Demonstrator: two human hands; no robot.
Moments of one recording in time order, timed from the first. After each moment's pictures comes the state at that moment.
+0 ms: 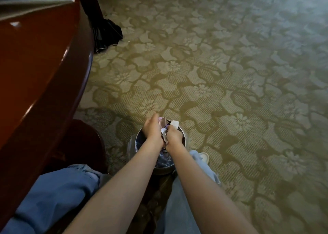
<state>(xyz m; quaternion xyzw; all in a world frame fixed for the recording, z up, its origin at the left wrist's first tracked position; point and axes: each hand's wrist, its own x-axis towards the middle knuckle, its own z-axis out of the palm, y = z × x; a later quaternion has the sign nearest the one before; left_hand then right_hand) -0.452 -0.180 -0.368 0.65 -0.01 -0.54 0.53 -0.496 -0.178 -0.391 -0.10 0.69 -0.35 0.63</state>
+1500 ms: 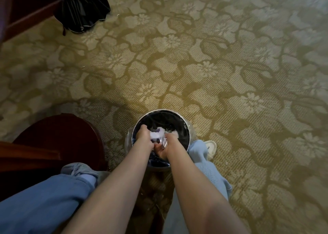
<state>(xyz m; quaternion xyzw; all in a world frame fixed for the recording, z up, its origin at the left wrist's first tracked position) -0.427 -0.207 -0.461 0.72 0.07 -0.60 0.35 -0.496 -0.197 -0.476 0.20 0.60 -0.23 0.74</state>
